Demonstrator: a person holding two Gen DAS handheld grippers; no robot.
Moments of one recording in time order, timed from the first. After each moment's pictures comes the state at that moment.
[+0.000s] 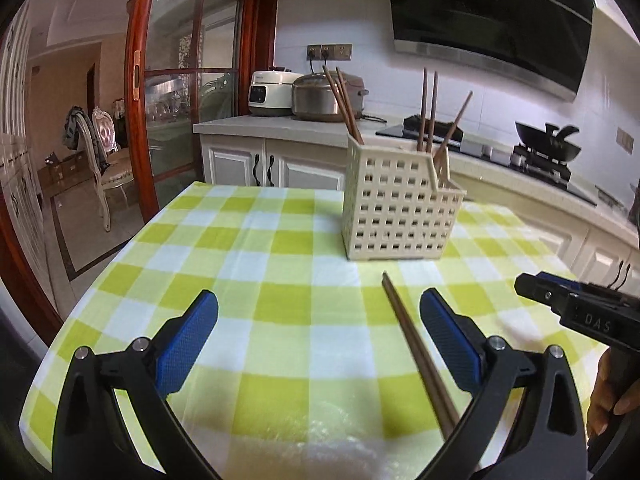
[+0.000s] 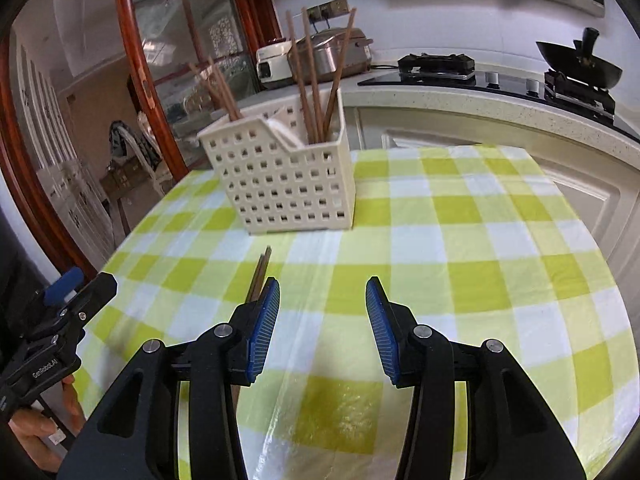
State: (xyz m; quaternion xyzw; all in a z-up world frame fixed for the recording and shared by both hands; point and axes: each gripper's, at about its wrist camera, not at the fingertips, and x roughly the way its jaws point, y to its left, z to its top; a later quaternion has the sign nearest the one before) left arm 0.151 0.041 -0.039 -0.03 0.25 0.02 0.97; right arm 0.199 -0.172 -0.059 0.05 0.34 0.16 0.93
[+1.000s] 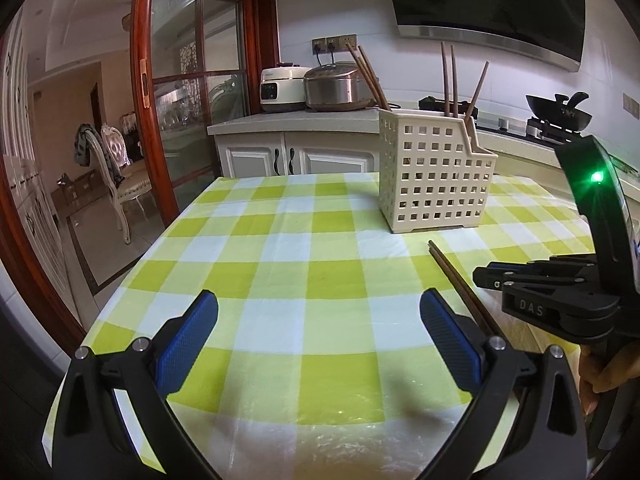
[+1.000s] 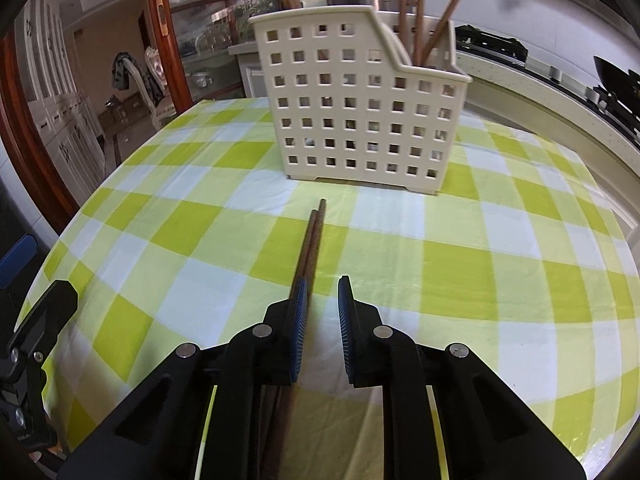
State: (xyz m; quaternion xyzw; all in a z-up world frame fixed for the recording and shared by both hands) left arm 0.145 0.070 -0.063 0.02 0.26 0.05 0.96; right arm 0.232 -0.080 -0.102 -0.04 0.40 0.17 0.90
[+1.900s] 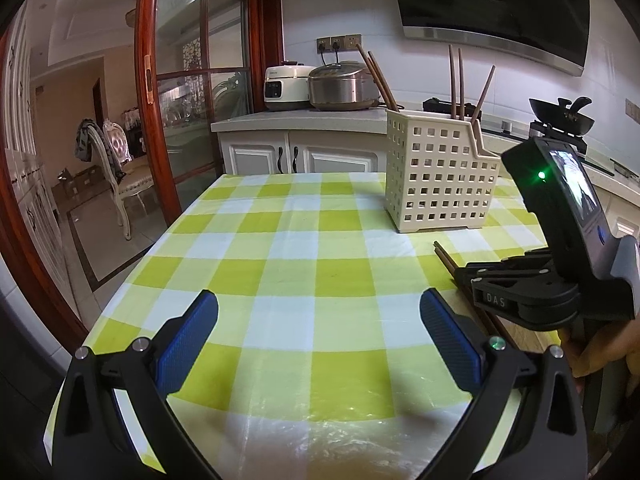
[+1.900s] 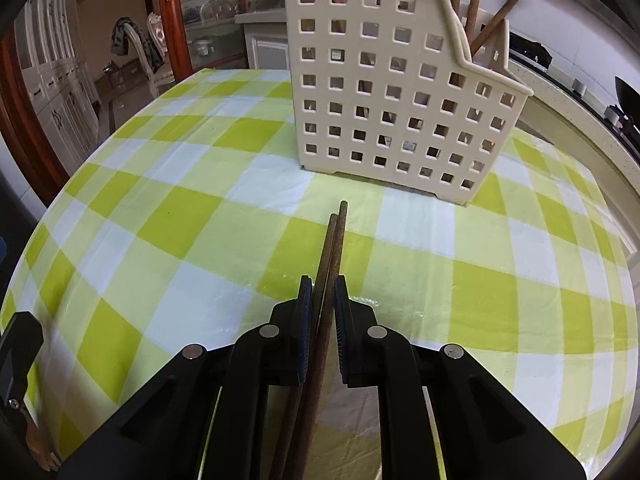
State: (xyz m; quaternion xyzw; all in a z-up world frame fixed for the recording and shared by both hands) left arm 0.141 0.079 -0.062 0.01 0.26 0.05 0.96; right arm 0.255 -0.051 -0.109 -0.08 0.44 0.17 0.88
